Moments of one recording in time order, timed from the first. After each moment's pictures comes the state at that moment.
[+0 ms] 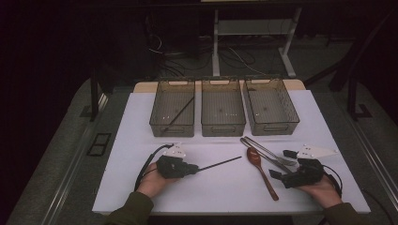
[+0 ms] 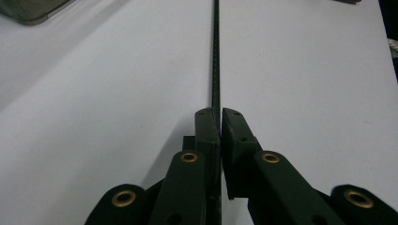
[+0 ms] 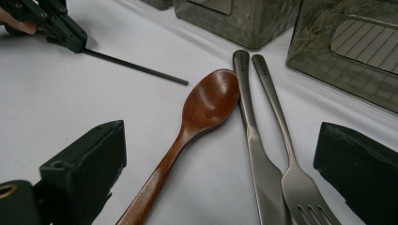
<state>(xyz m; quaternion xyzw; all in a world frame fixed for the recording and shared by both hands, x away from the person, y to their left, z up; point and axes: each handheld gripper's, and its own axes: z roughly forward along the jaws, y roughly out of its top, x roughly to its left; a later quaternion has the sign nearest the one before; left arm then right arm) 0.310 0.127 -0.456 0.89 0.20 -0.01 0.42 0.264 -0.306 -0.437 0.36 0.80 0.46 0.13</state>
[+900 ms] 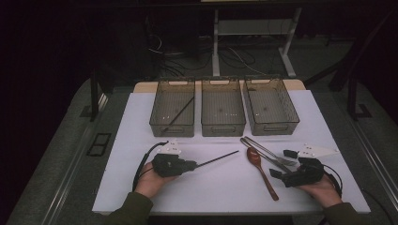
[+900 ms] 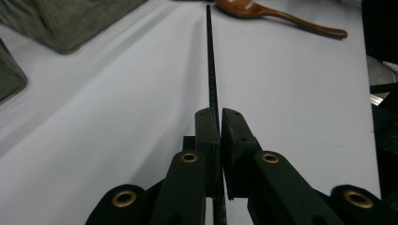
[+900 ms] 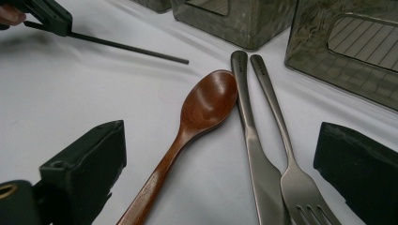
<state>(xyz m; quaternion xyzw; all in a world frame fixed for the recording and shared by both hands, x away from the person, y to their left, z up) 0.302 0.136 -0.430 0.87 0.22 0.01 0.44 0.266 -0.308 -0.438 0.36 0.80 0.47 0.12</state>
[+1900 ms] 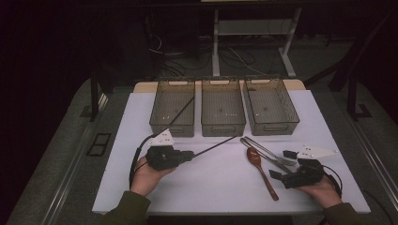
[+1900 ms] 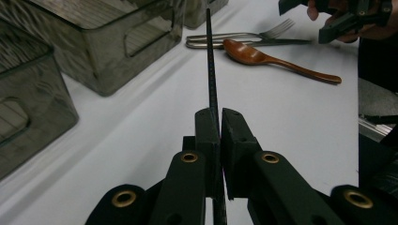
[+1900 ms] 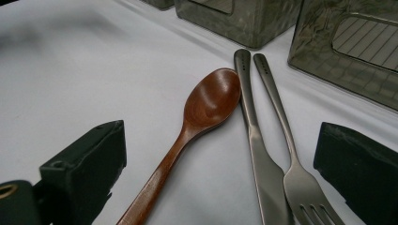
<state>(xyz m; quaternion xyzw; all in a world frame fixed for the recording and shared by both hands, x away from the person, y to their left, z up) 0.303 0.142 -0.393 0.84 0.25 0.04 0.48 0.264 -0.306 -0.438 0.36 0.80 0.46 0.12</state>
